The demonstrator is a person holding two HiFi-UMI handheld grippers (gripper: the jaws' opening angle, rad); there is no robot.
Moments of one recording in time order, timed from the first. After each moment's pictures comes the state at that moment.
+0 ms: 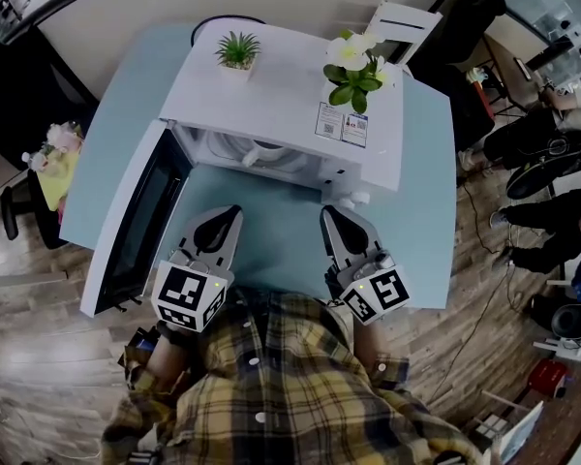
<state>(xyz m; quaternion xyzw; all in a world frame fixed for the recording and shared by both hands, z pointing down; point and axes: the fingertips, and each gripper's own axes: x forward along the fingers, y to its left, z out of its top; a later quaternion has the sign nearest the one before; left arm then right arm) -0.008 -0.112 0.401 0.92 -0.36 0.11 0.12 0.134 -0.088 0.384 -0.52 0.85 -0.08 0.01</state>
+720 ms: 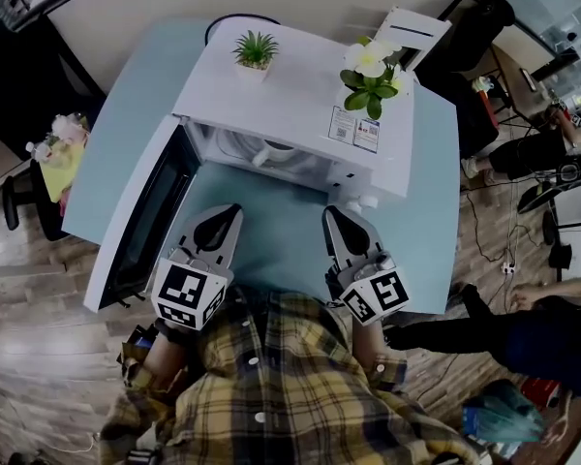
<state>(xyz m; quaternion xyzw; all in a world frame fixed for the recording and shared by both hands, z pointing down) -0.025 -0.115 0.403 0.92 -0.37 0.11 0.11 0.122 -0.094 0.386 -0.51 0.85 -0.08 0.01</state>
